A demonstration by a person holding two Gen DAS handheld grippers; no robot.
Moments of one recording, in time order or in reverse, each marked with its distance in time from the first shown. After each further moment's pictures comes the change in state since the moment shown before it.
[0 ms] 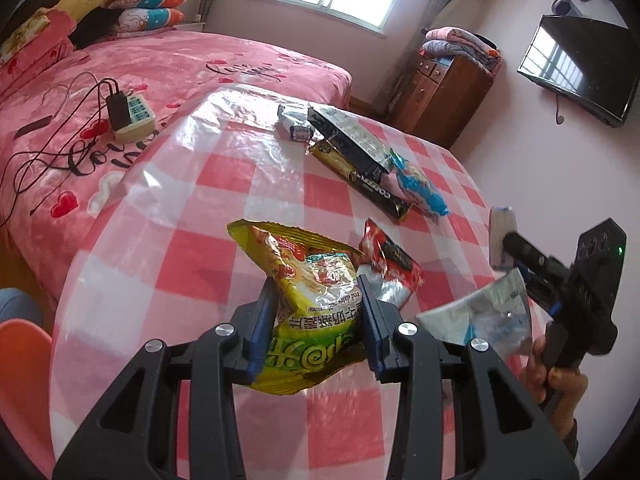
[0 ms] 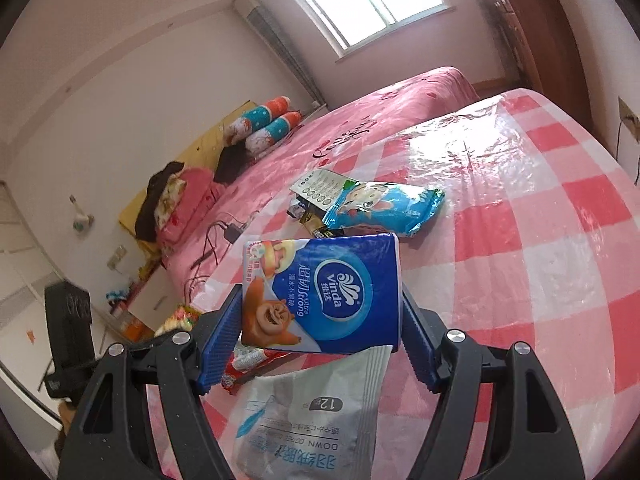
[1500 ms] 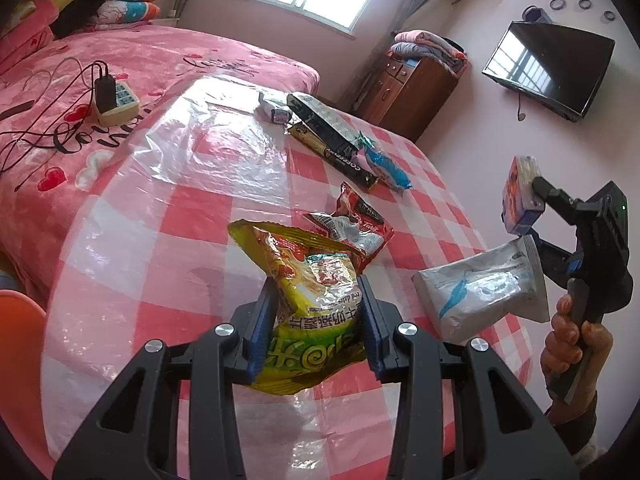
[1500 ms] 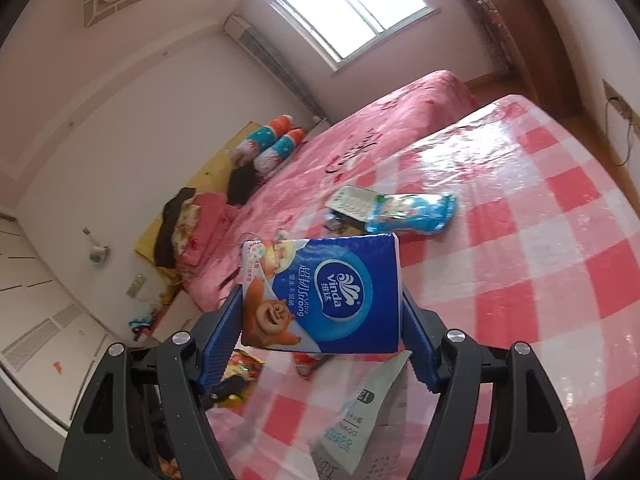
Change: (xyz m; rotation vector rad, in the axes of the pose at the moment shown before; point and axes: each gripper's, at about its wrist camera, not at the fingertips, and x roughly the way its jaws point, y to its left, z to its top) left arm -0.029 0.024 -0.039 0.009 -0.012 -0.151; right arm -0.057 0.052 0.001 0.074 -0.042 0.042
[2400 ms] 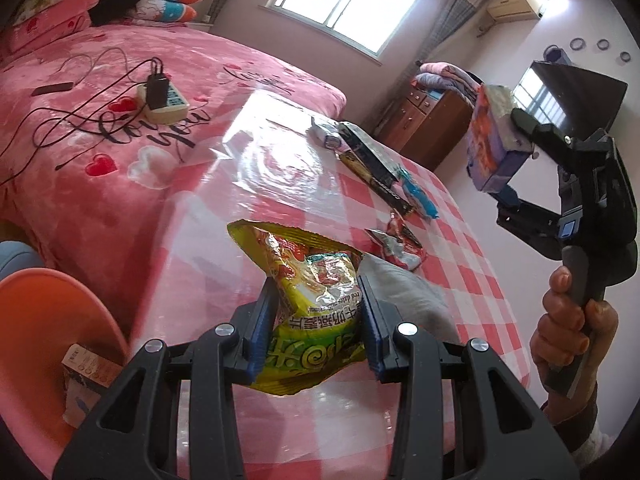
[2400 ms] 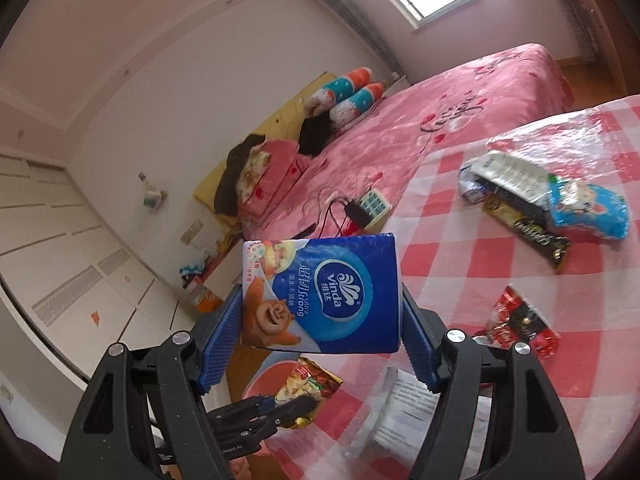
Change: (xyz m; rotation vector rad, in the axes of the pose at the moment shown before) left arm -0.047 0.055 -0.009 -0.103 -0.074 0.032; right arm 0.113 0.111 -0.007 -0.119 0.201 0.227
